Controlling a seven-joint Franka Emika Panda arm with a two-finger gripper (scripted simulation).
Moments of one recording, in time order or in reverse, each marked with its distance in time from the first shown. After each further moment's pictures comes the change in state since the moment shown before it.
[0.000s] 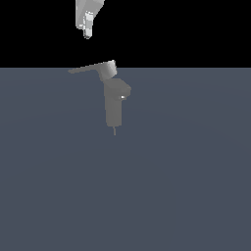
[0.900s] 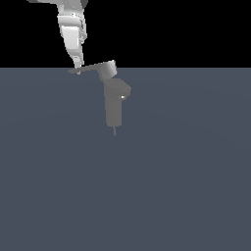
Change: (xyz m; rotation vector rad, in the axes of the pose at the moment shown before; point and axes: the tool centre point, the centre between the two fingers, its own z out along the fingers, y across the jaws) arm -0.017 -0.088 0.100 -0.066 0.075 0.277
